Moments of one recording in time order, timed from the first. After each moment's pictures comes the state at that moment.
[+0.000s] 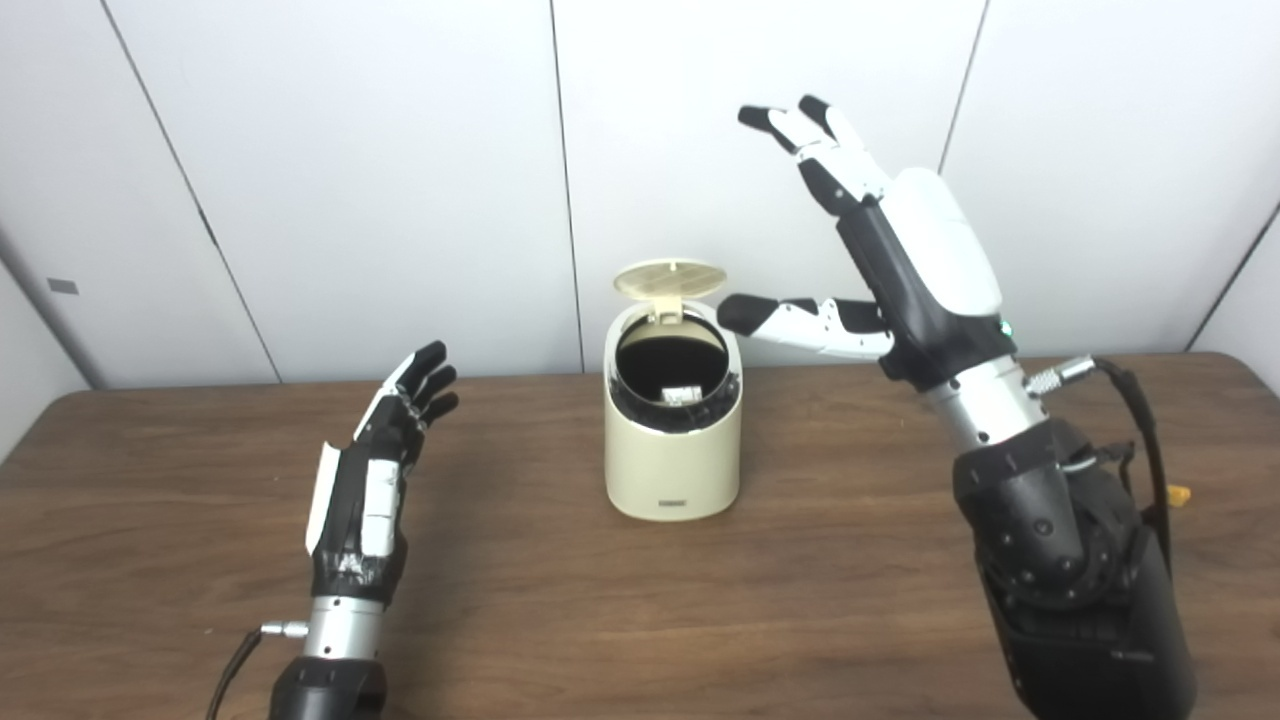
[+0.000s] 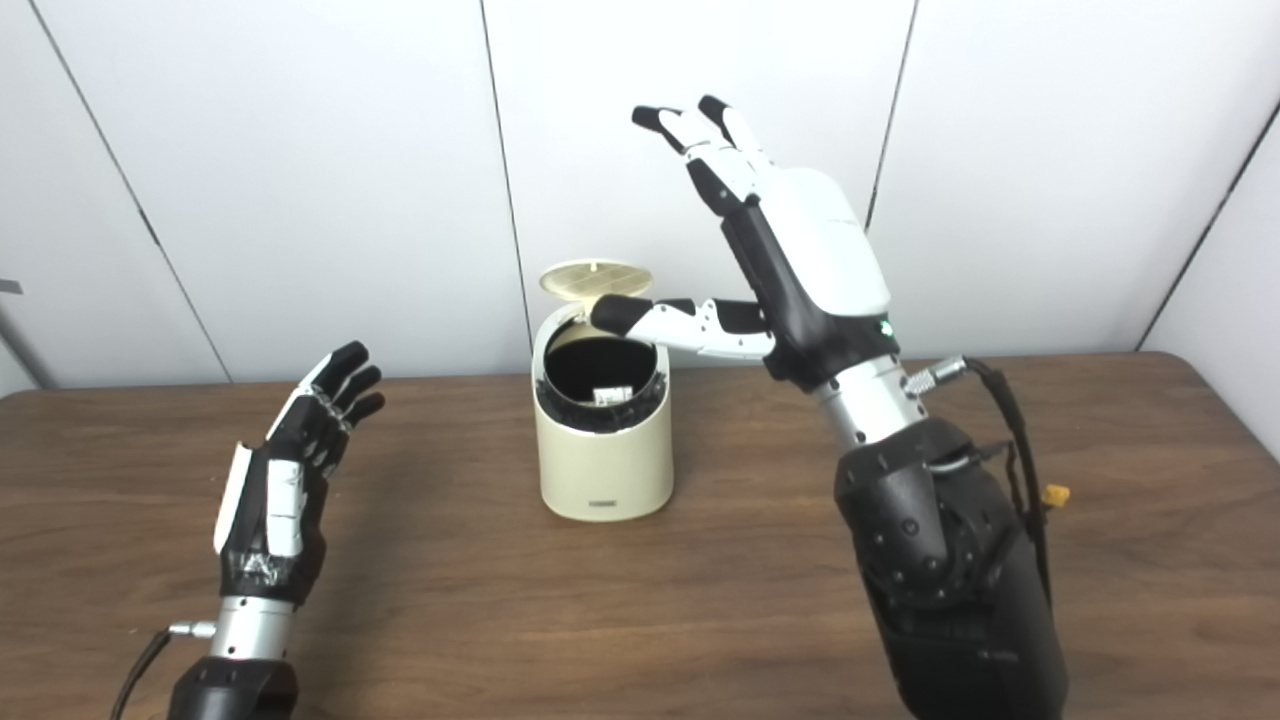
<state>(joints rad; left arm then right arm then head) -0.22 0.22 -0.15 0.08 -0.19 -0.35 0.08 -0.60 -0.25 0.11 -0.50 -0.75 0.21 0.32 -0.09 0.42</state>
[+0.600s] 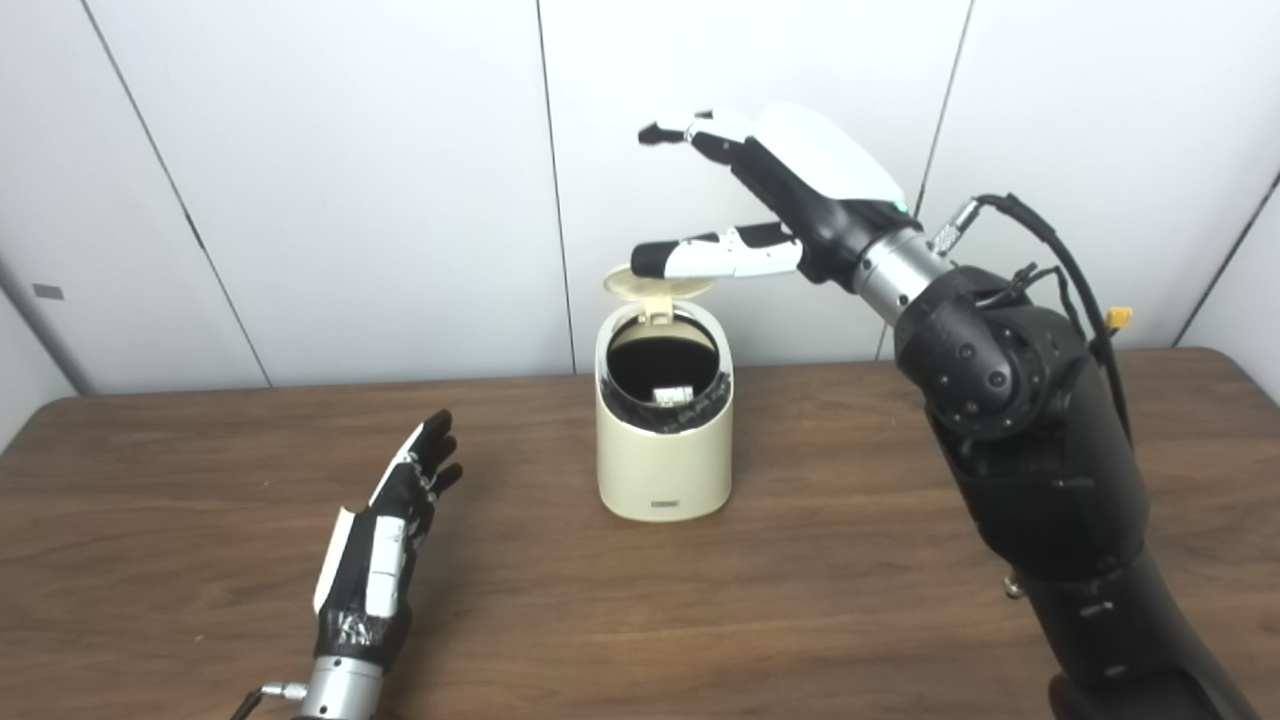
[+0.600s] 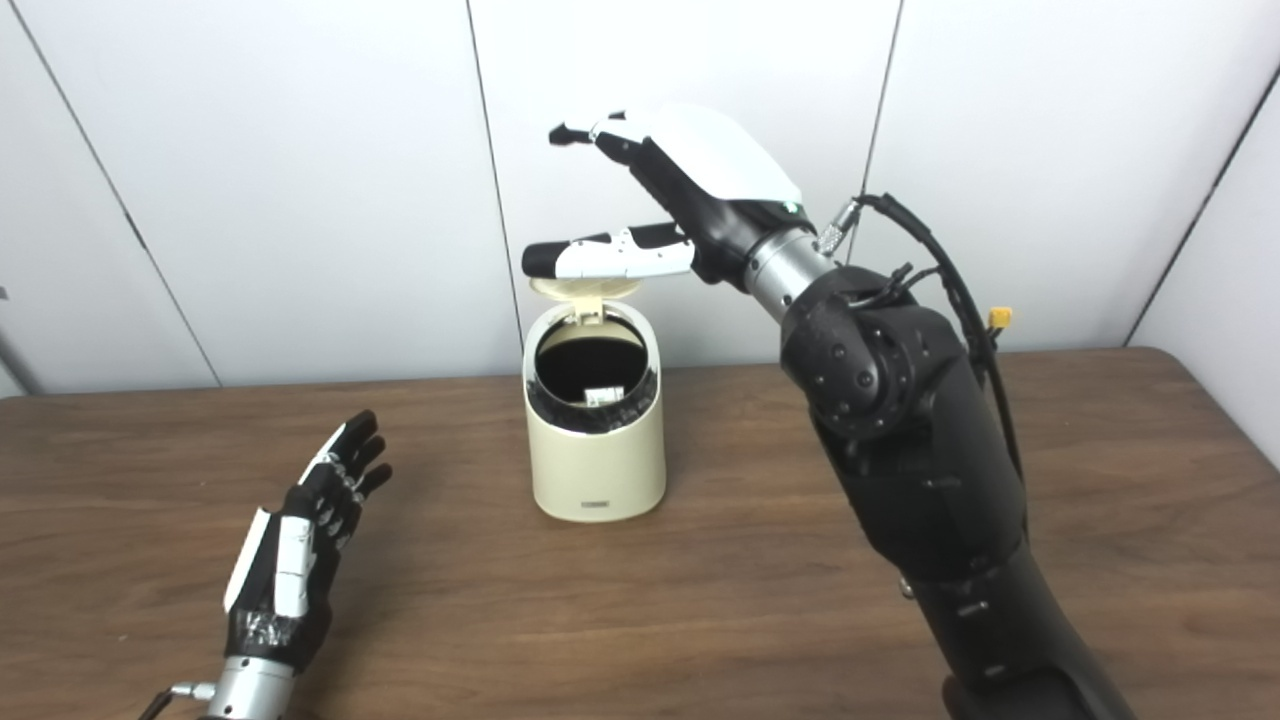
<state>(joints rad) -0.15 0.15 -0.05 0.08 -0.16 -0.29 -0.06 -0.82 -0.30 0.22 -0.28 -0.77 0.37 0.56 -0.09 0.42</state>
